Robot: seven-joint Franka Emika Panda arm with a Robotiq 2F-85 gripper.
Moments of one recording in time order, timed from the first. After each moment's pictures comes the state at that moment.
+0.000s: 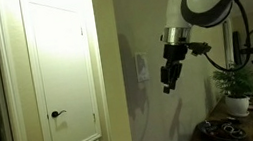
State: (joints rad) arm 0.00 -0.09 0.03 -2.01 -0.04 2.22 -0.02
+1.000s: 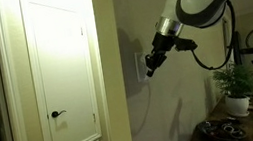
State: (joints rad) arm 0.00 -0.05 0.02 -1.96 -0.04 2.52 0.02
